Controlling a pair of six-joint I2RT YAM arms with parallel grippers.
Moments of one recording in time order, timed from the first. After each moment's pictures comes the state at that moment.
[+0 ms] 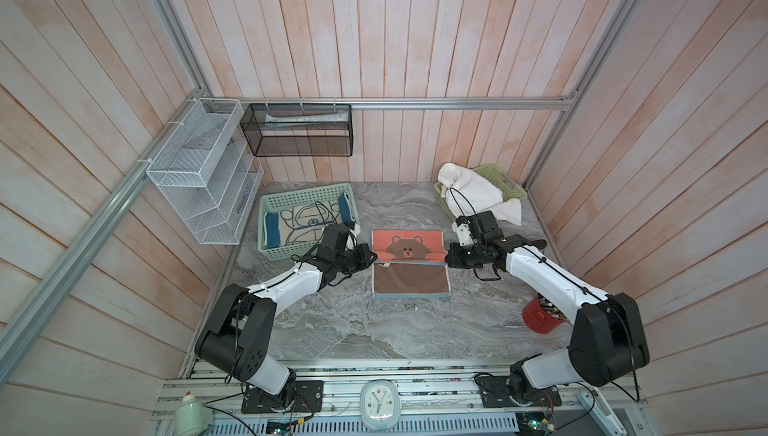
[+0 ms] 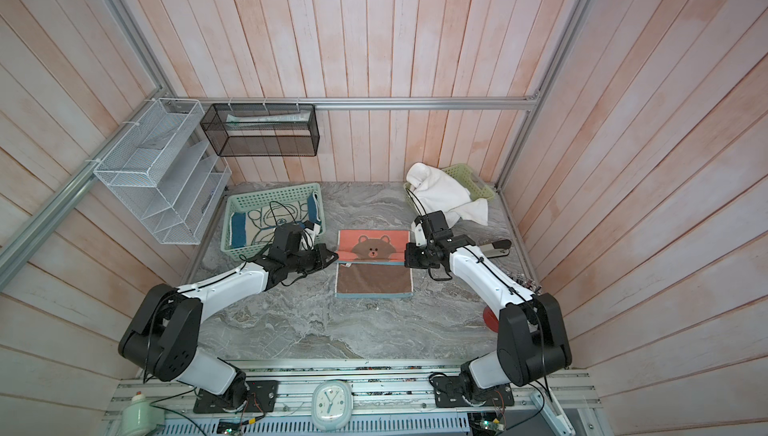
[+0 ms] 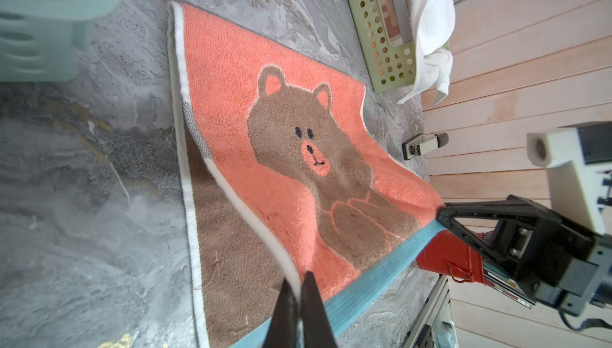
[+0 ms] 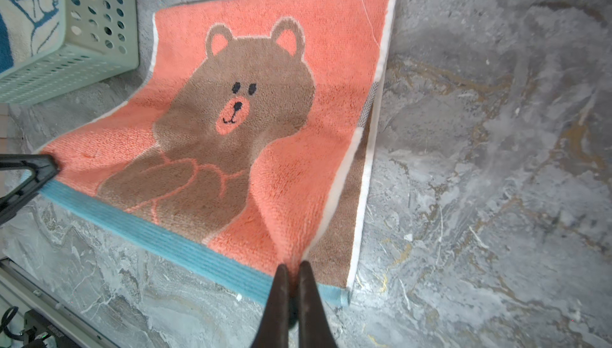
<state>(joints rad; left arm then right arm) -0.44 1.54 0.83 0.01 0.45 -0.70 0.36 1.45 1.01 -0.60 -0.25 0.35</state>
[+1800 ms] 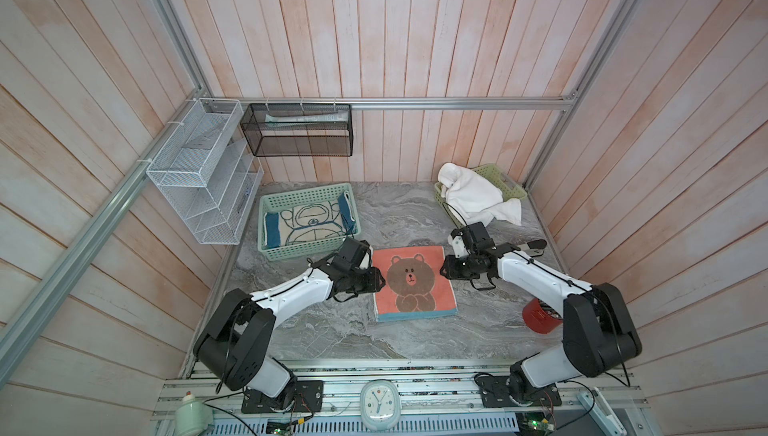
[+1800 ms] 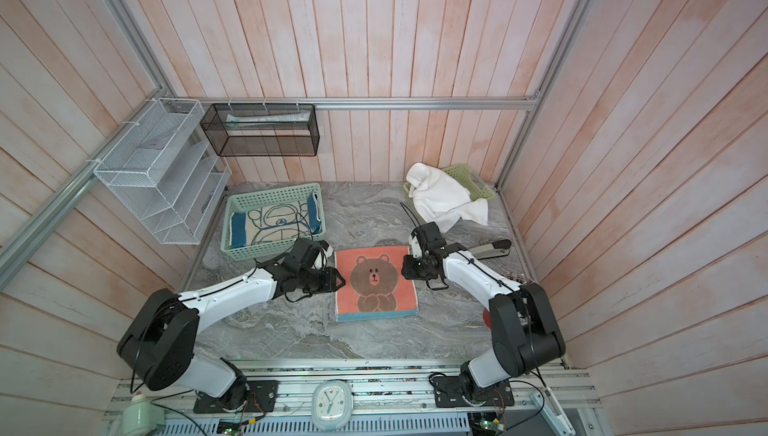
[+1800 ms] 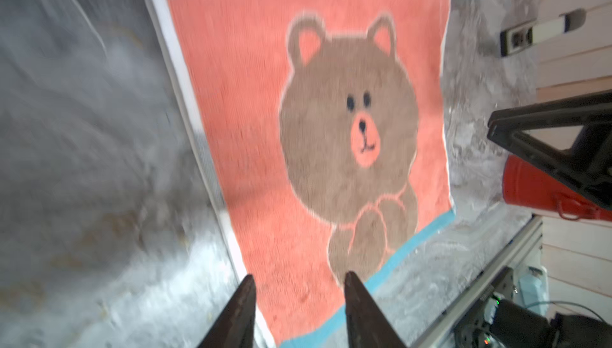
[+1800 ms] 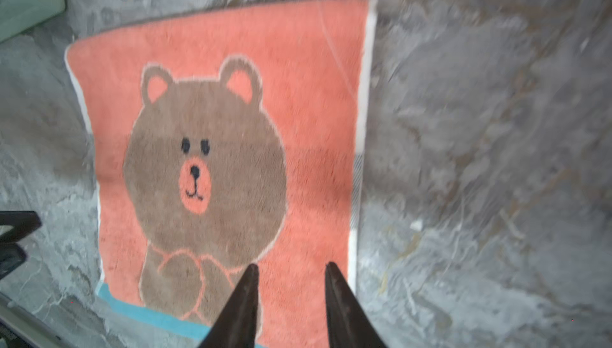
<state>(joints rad) -0.56 1.56 0.93 -0.31 0.29 -0.56 0.36 1.57 0.99 -0.52 -0.21 0.33</state>
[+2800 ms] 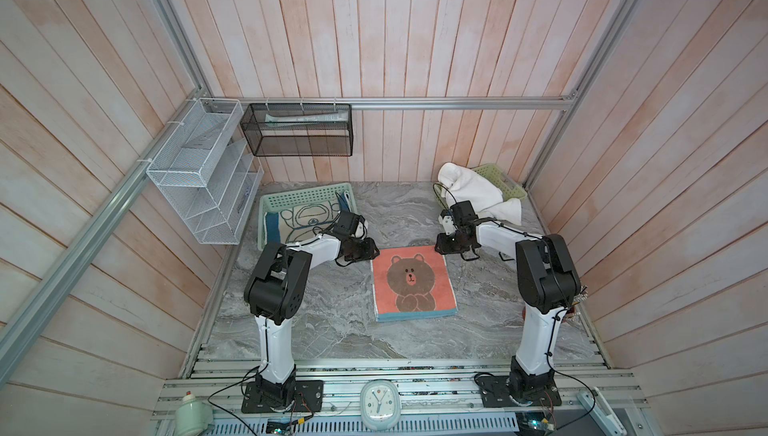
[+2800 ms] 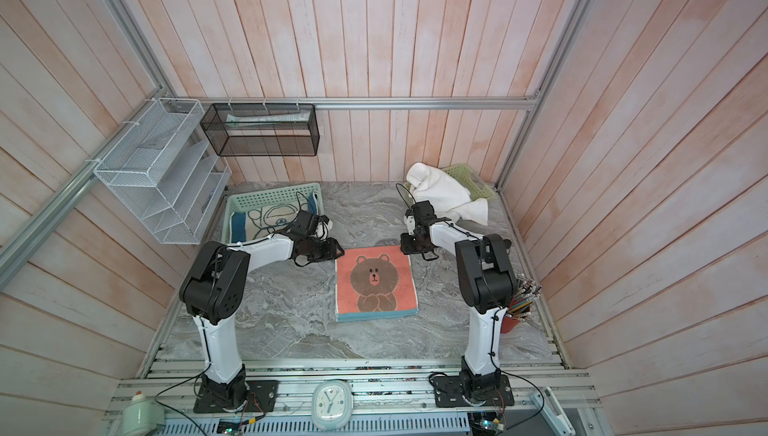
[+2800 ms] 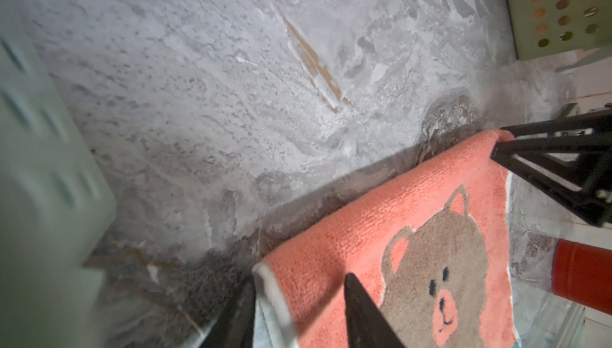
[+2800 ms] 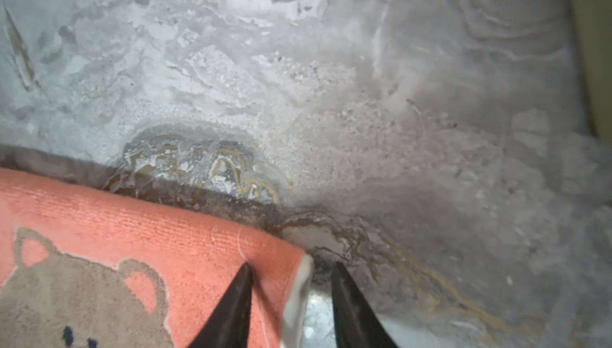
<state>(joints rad) -0.37 1.99 1.24 -0.25 0.39 -0.38 0.29 2.00 1.33 -0.47 -0.21 0.12</state>
